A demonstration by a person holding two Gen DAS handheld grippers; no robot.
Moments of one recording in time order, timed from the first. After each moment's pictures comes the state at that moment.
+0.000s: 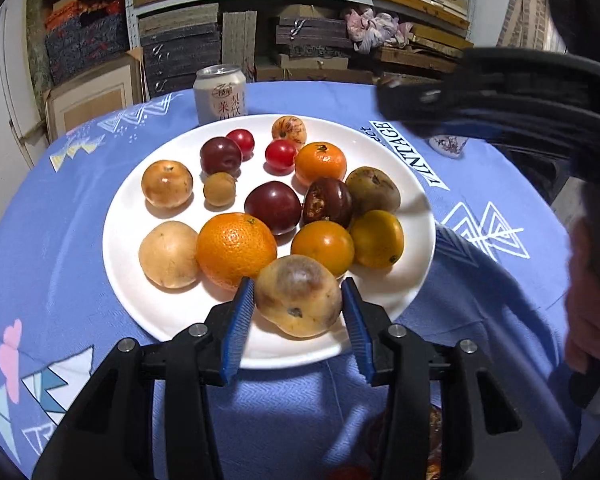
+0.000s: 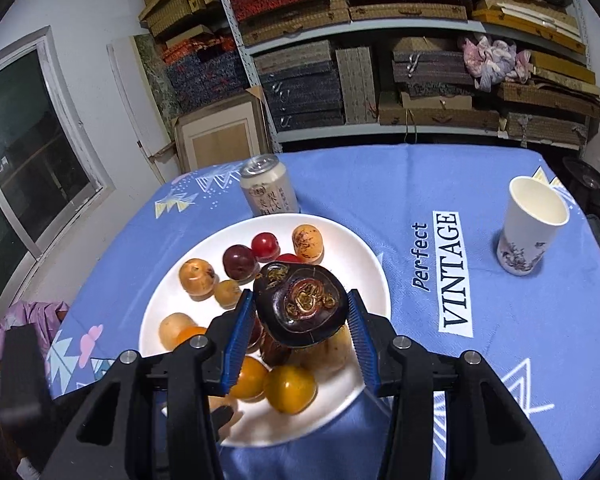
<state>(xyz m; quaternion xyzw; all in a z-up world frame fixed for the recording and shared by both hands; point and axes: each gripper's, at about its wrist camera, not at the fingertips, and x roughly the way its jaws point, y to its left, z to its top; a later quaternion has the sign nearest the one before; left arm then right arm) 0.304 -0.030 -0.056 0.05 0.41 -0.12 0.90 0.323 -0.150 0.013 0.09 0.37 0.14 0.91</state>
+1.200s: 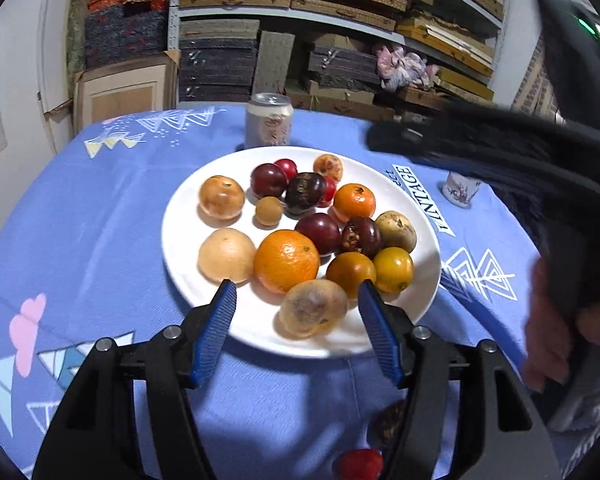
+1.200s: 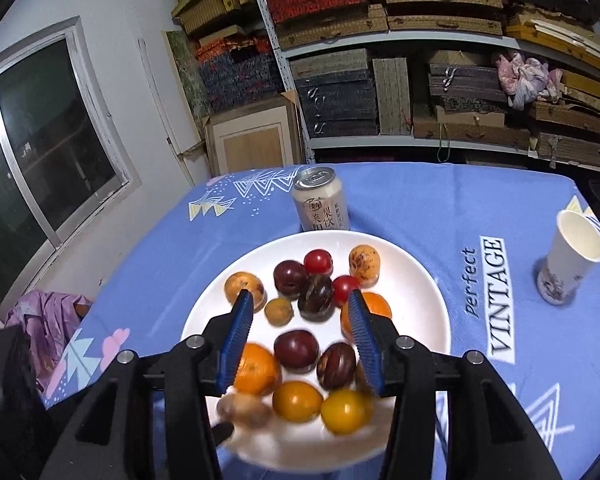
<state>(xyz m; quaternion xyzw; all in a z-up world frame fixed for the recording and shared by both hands) 0.281 0.013 -0.027 -0.03 0.37 -0.09 0.92 0.309 -0.109 0.036 0.07 0.35 0.19 0.91</state>
